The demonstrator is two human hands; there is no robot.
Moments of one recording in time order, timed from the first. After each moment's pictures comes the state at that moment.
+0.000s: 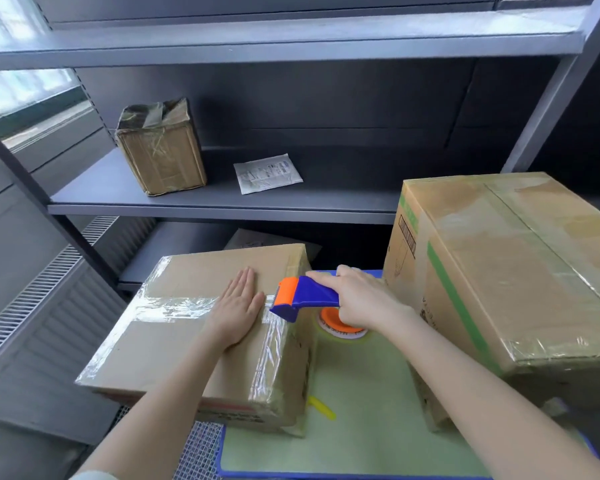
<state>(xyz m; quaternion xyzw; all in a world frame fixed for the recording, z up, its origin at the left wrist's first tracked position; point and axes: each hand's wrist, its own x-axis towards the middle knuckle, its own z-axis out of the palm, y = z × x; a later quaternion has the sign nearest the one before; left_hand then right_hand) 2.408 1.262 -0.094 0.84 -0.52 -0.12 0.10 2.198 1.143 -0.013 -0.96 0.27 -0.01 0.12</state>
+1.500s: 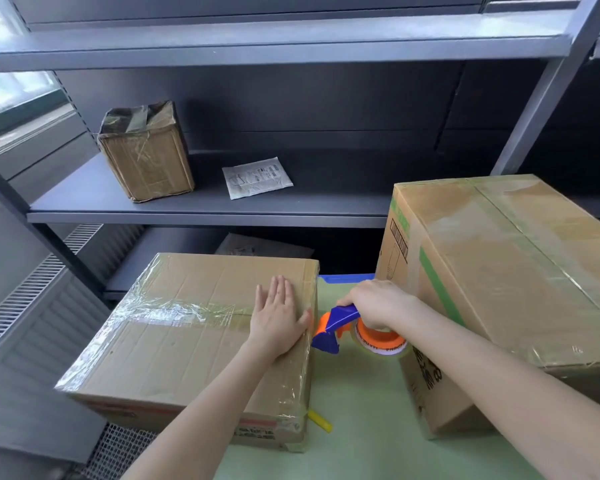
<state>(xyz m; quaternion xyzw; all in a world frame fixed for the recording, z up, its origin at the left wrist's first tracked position) 2.332 1.212 -0.084 0.83 -0.55 -0.08 0.00 2.182 1.115 -0.006 -0.93 0.29 0.22 0.02</state>
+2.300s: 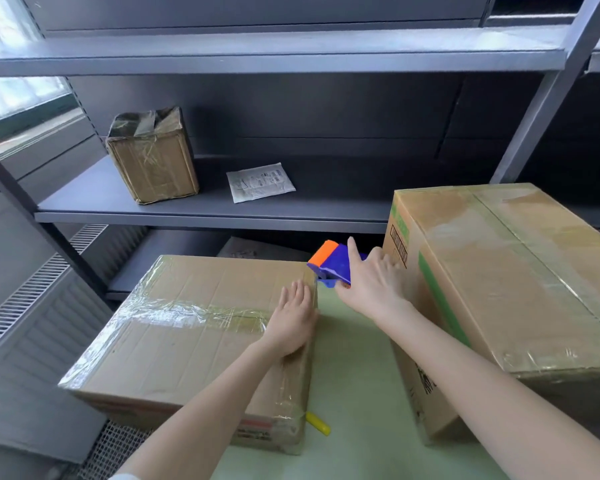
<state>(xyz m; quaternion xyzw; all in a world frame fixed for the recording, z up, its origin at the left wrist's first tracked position) 2.319 1.212 -0.085 0.77 -0.58 -0.18 0.17 2.197 1.119 0.000 -0.88 0.47 -0.04 -0.01</state>
